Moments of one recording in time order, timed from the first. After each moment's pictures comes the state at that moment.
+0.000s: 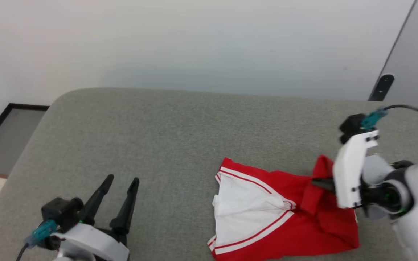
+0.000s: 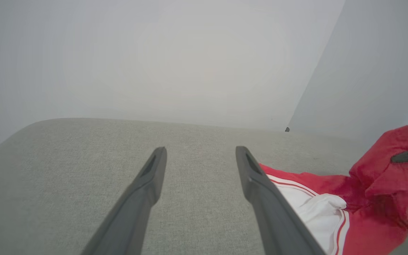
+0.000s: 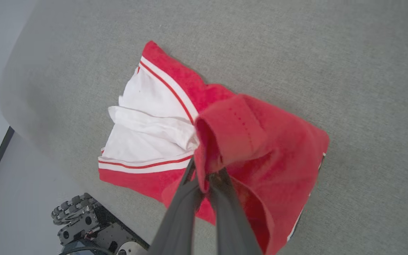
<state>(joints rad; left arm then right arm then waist) -0.12 0.43 -0.30 0.17 -0.65 -0.10 -0.23 -0.53 -0.34 0.32 0.27 0.75 0.13 1.03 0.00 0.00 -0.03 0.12</state>
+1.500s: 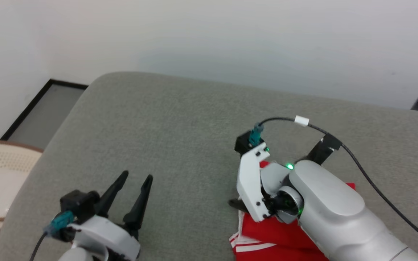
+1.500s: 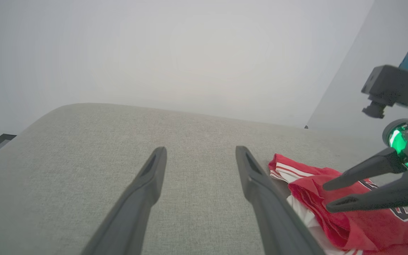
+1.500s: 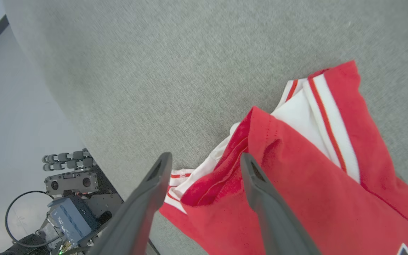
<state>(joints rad) -0.23 0.39 -0.39 0.30 -0.66 -0.13 -0.26 -0.80 -0.06 0.79 0.71 0.74 0.13 0.86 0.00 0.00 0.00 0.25</state>
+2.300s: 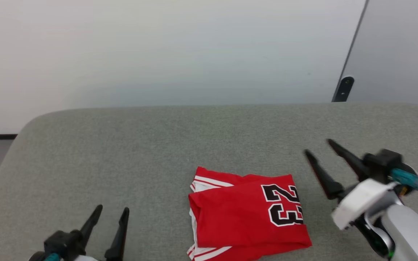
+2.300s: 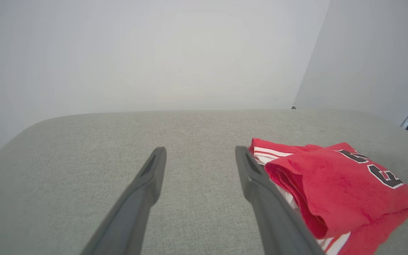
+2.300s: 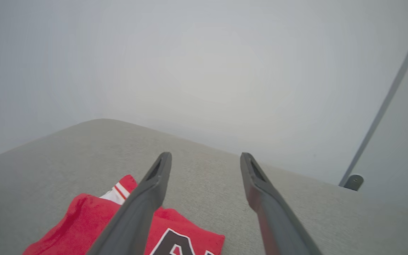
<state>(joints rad) 0.01 0.36 -0.20 0.20 -0.46 -0.08 -0.26 -0.48 -0.43 0.63 0.42 0.64 0.13 -0.22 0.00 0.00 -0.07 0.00</state>
